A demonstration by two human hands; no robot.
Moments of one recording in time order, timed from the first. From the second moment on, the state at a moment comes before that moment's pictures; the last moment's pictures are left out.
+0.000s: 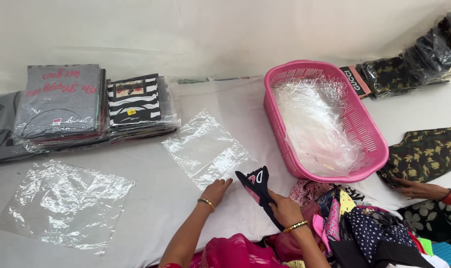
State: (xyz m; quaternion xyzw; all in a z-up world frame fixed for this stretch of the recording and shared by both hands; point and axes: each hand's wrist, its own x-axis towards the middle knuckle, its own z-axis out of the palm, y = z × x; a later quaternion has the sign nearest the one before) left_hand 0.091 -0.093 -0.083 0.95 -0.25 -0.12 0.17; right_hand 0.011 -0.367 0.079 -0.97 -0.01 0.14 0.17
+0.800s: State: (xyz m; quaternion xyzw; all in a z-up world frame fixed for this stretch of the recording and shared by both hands) left_hand 0.076 -0.080 -0.082 0.94 -0.14 -0.14 0.26; right_hand 0.002 -0.344 0.066 -0.96 -0.12 0.14 0.19
